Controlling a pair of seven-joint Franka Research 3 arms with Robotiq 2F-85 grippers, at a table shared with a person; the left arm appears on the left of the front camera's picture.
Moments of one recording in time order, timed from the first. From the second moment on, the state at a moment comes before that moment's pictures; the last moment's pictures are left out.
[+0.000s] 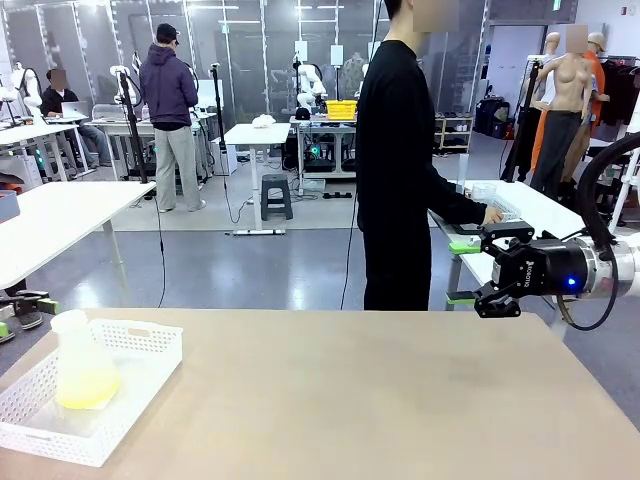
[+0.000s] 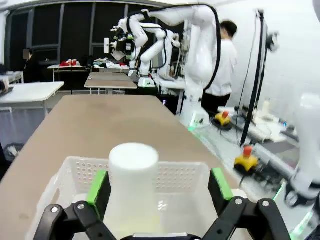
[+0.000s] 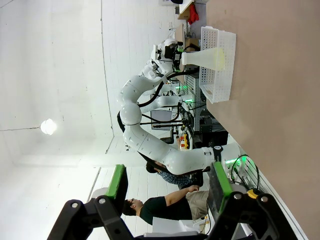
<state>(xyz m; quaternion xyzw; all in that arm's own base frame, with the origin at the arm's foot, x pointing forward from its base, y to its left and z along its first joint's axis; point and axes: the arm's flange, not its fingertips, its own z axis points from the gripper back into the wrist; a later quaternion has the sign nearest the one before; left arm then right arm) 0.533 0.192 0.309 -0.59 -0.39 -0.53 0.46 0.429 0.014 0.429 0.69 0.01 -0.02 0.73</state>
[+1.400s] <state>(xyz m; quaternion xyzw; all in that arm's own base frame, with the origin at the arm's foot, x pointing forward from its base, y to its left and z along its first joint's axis) 0.469 0.178 0.379 -0.70 -0.04 -0.19 0.69 0.429 0.014 0.429 0.69 0.01 -0.02 0.73</state>
